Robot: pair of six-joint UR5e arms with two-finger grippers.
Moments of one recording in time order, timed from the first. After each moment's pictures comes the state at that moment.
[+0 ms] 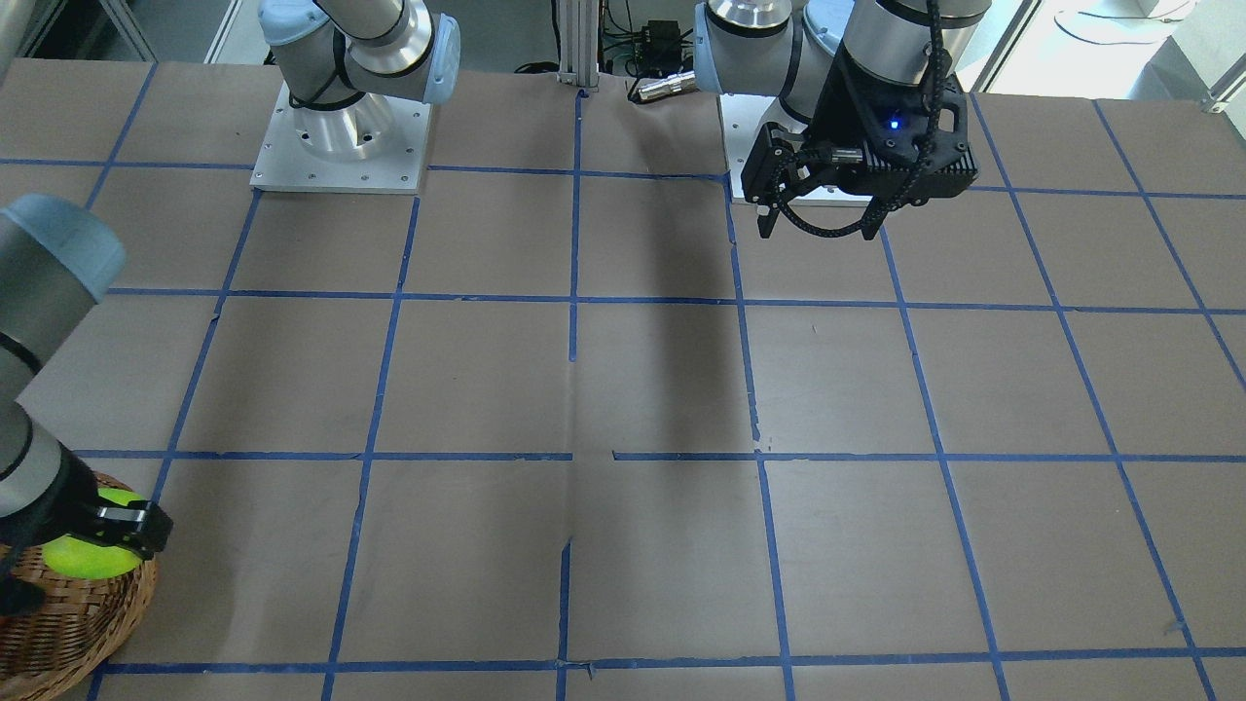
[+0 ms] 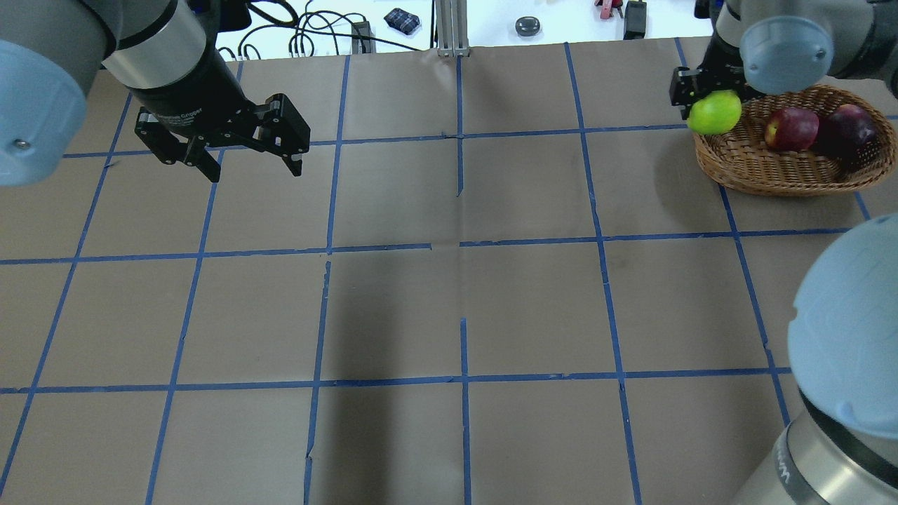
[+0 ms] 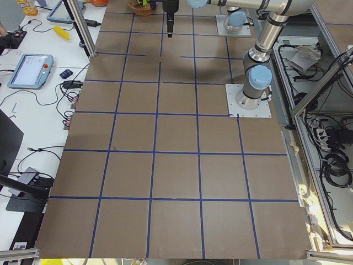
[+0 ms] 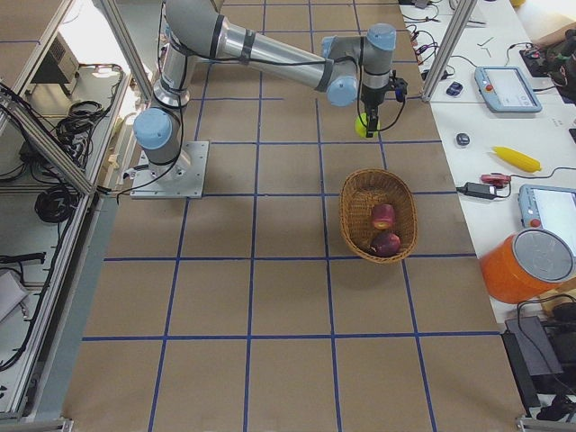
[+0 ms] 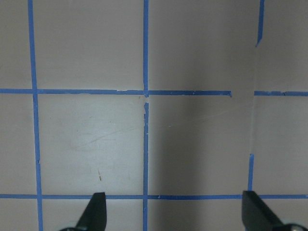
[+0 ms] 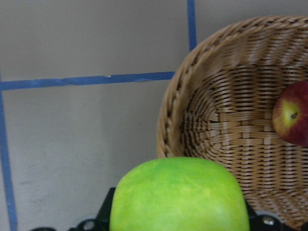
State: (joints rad) left arm -1.62 -1.54 -1.55 -1.58 1.55 -0.08; right arm 1.34 -1.07 1.41 -2.00 -1.68 -0.18
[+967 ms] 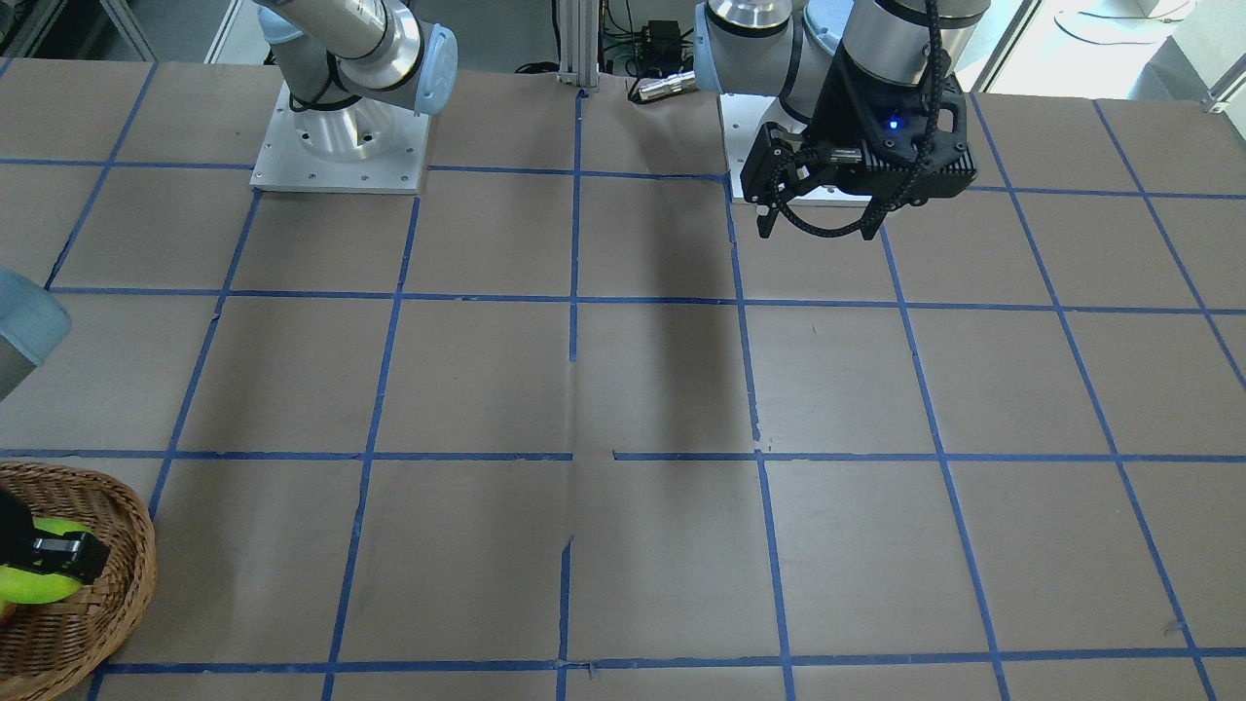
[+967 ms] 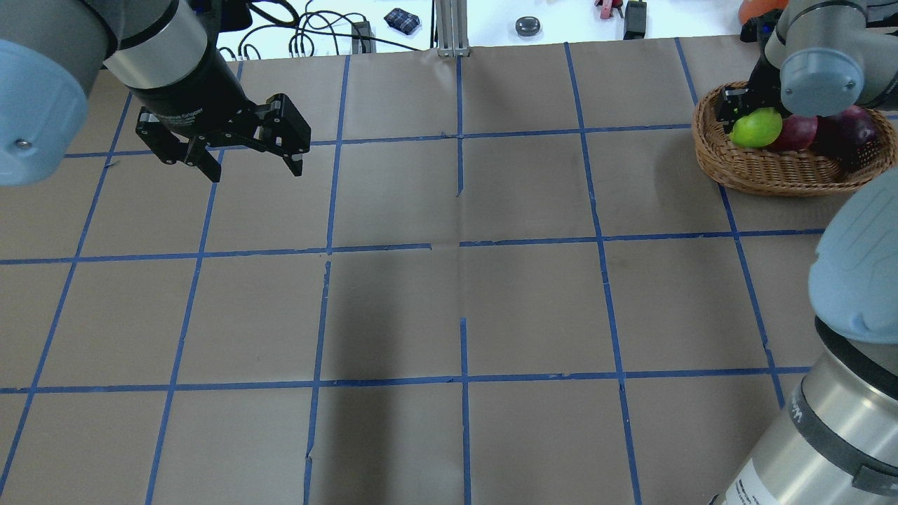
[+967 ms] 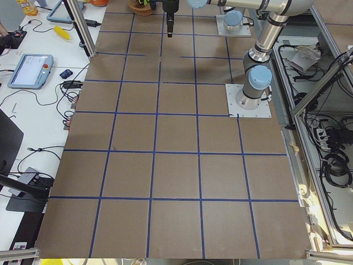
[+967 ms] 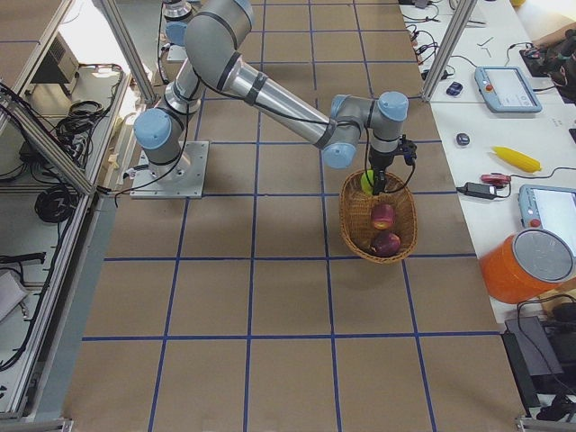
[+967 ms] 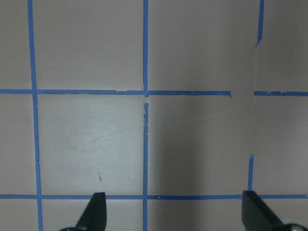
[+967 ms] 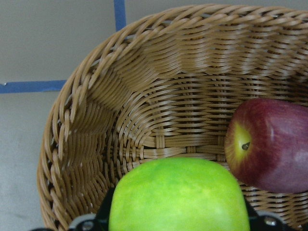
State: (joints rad) left arm -1.62 -1.54 -1.55 -1.58 1.55 -0.08; right arm 1.24 -0.97 1.42 -2.13 -1.68 -0.31
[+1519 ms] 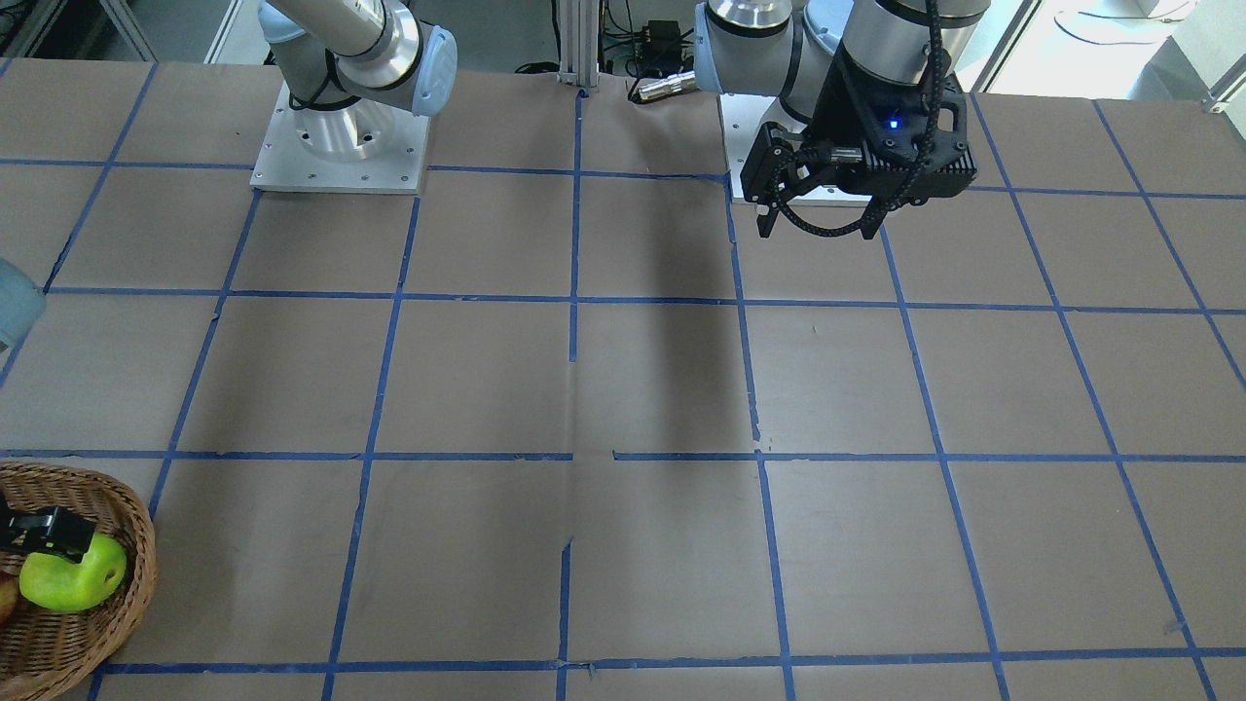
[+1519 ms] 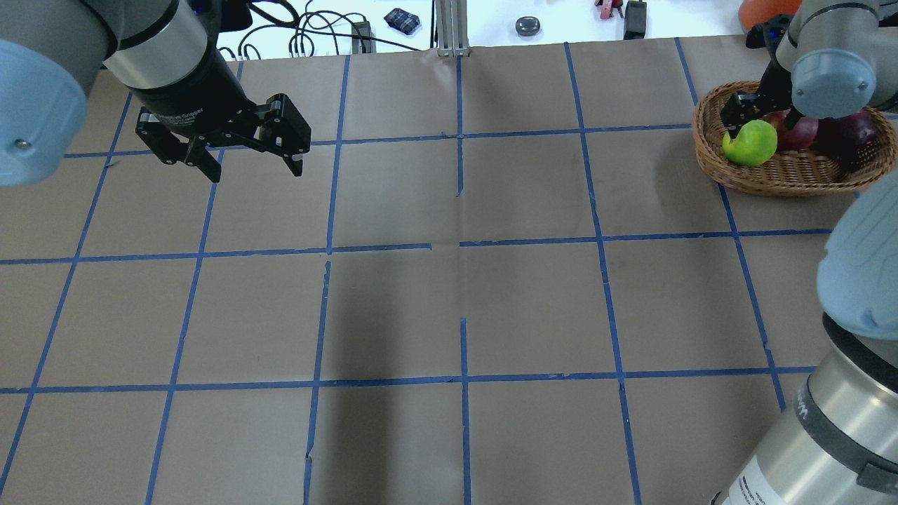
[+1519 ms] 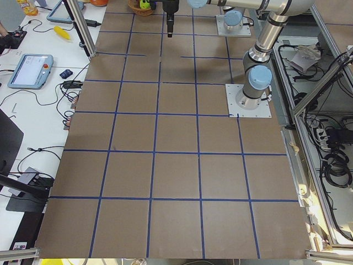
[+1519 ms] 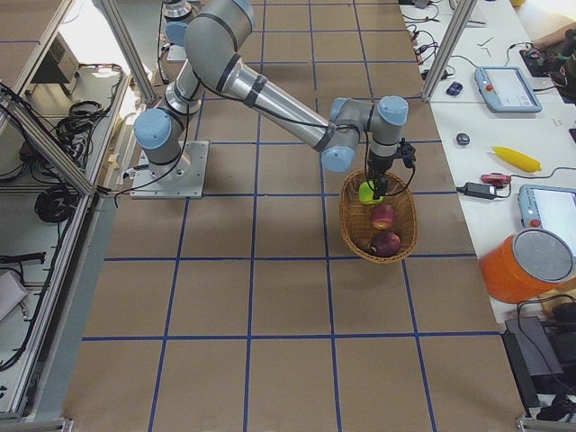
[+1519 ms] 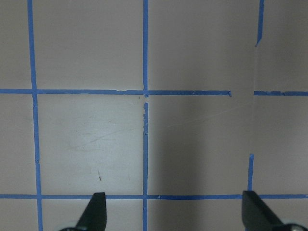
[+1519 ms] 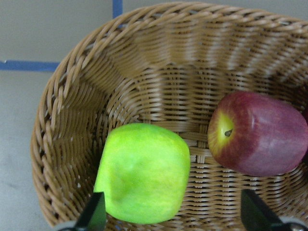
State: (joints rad) left arm -1.62 -1.54 -1.55 -1.58 1.55 -0.08; right arm 1.22 -1.03 1.42 -2.05 -1.69 -0.40
